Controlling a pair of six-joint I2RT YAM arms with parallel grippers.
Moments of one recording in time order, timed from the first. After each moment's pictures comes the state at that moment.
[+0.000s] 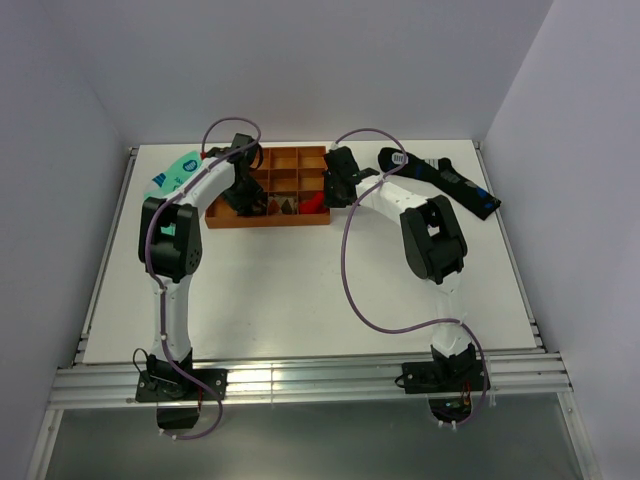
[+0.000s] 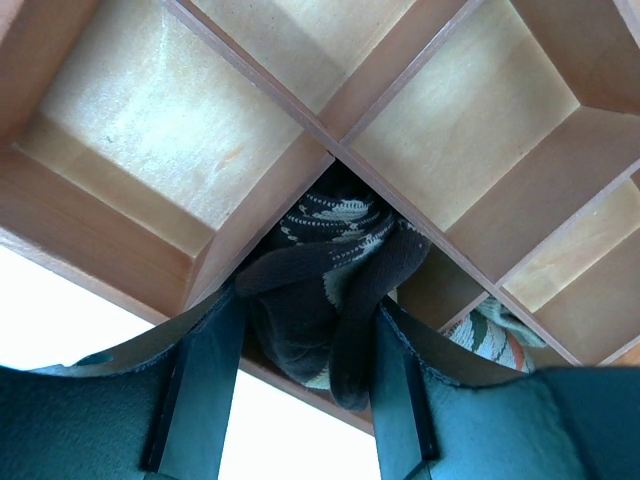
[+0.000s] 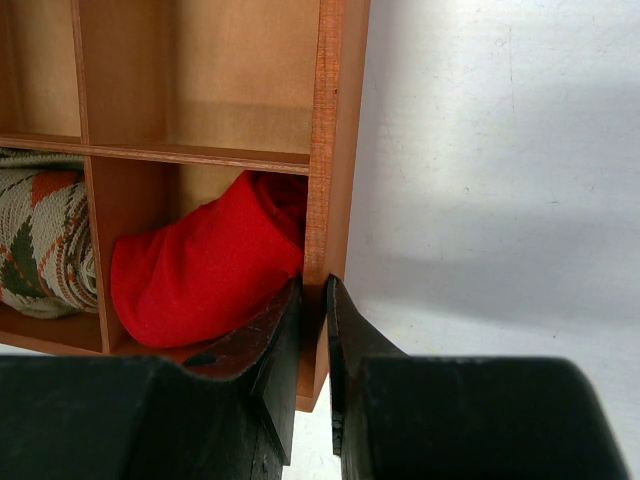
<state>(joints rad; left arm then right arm) -0.30 2.19 1.85 -0.87 -0.27 -1.04 0.48 2.18 1.68 -0.39 0.06 0.43</state>
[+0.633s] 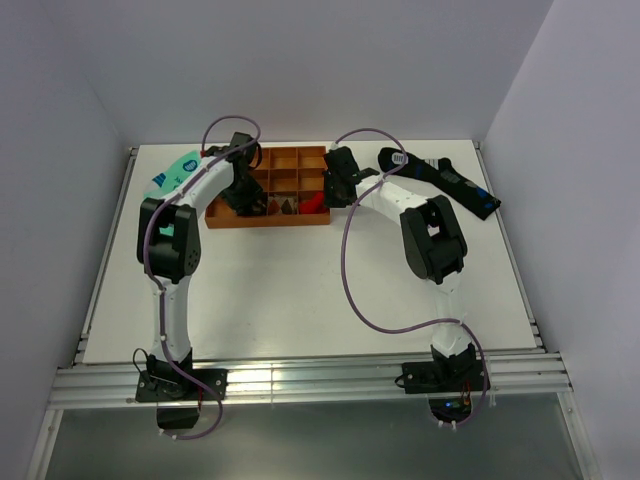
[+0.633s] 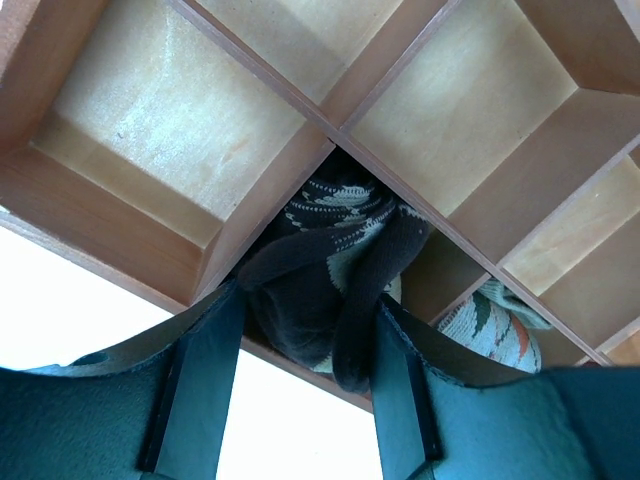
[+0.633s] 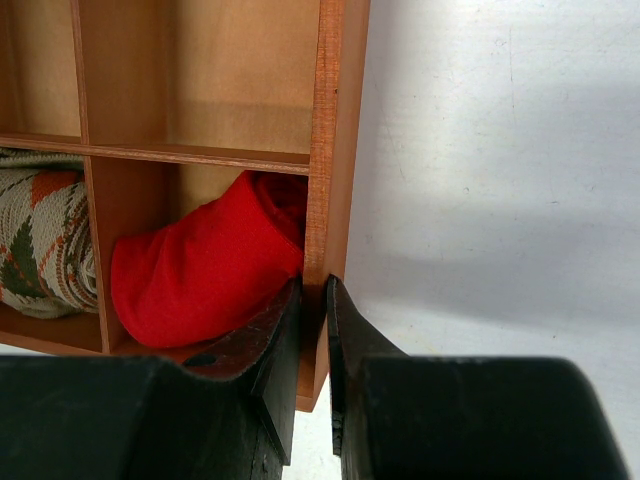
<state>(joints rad) -0.29 2.17 1.85 -0.89 -0.26 -1.01 0.48 2.18 1.68 -0.39 0.06 0.43</state>
